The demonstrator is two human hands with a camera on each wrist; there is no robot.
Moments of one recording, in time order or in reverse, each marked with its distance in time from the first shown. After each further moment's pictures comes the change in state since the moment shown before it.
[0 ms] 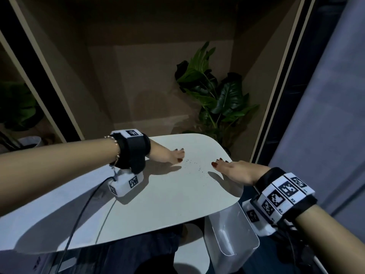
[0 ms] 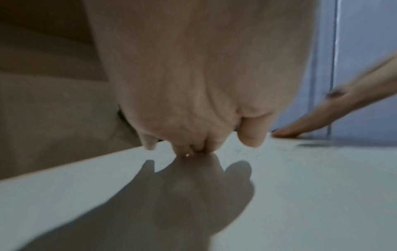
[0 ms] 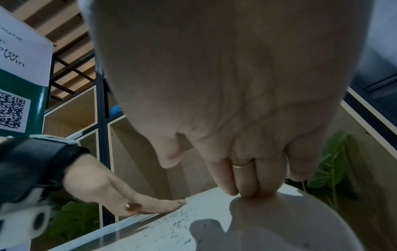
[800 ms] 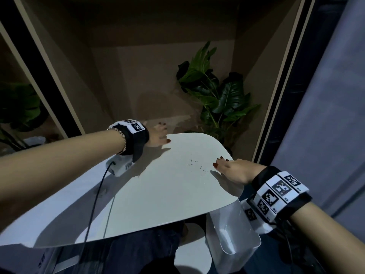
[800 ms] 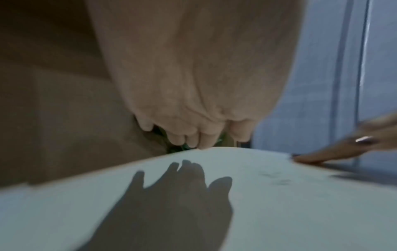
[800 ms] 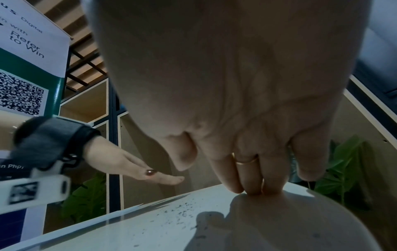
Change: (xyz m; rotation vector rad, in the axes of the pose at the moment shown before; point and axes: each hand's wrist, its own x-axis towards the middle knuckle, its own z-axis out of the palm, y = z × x) left_hand -0.002 -0.033 -0.024 0.337 0.267 -0.280; right_hand -0.010 -0.014 0.001 -0.150 0.020 0.023
